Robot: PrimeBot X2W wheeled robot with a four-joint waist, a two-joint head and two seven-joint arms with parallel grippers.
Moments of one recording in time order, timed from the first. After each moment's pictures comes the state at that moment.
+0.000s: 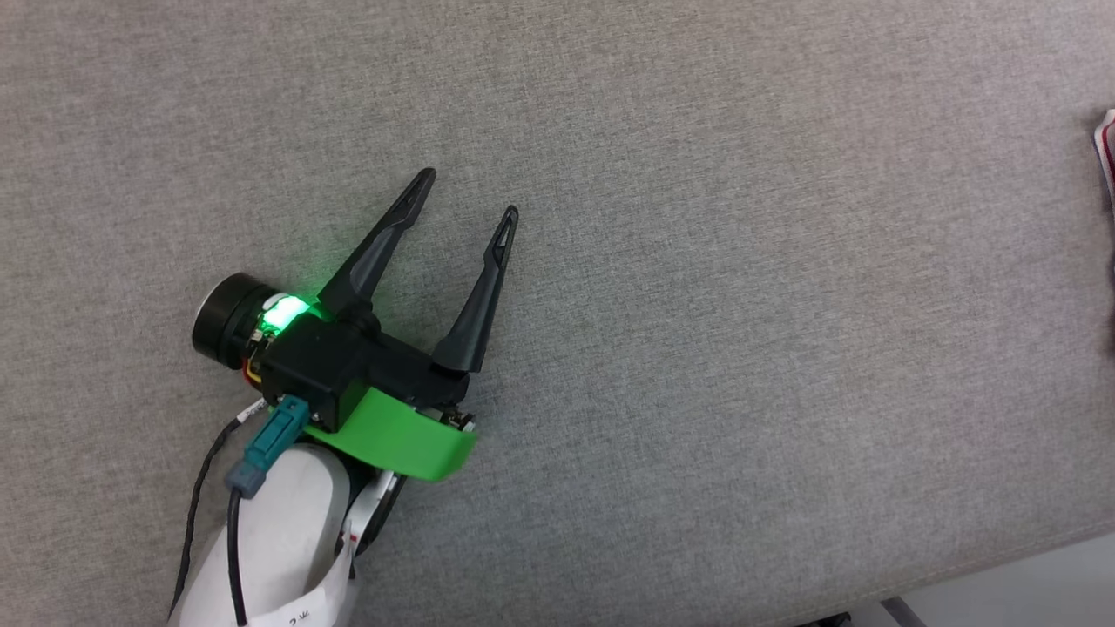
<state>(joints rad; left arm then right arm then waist) -0.33 0.23 -0.31 -0.11 -0.17 -0.12 -0.19 -0.63 -0.75 0.02 0.73 0.07 0.13 0.07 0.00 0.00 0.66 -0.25</state>
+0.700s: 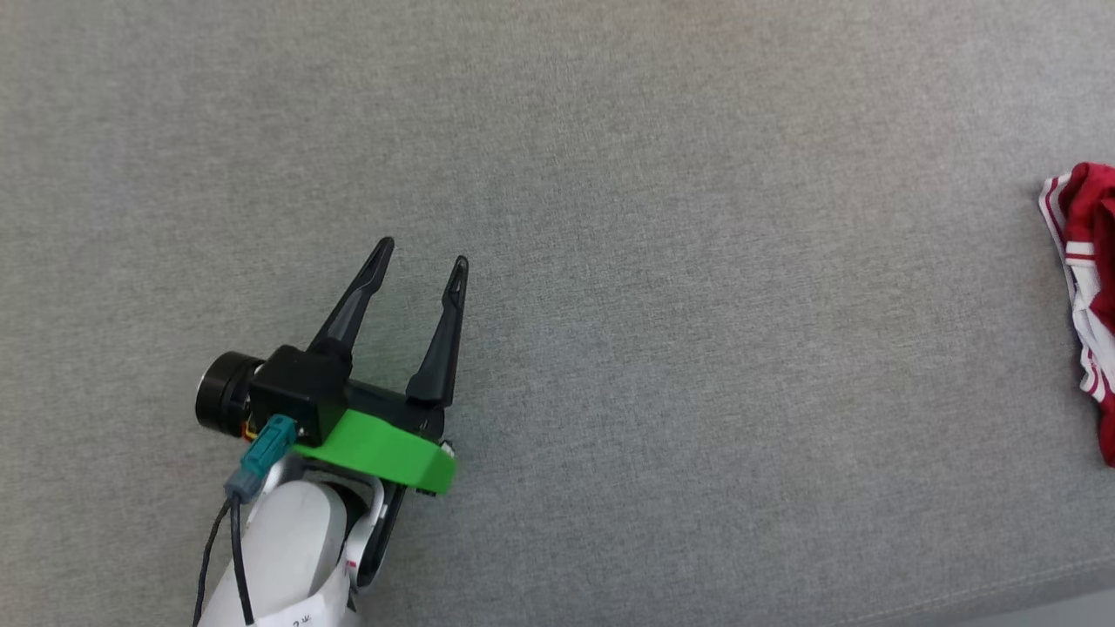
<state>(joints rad) -0.27 0.19 -0.26 0.05 -0.24 -0.09 -0.25 -0.68 -0.72 0.01 0.63 0.08 0.13 -0.03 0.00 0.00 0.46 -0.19</state>
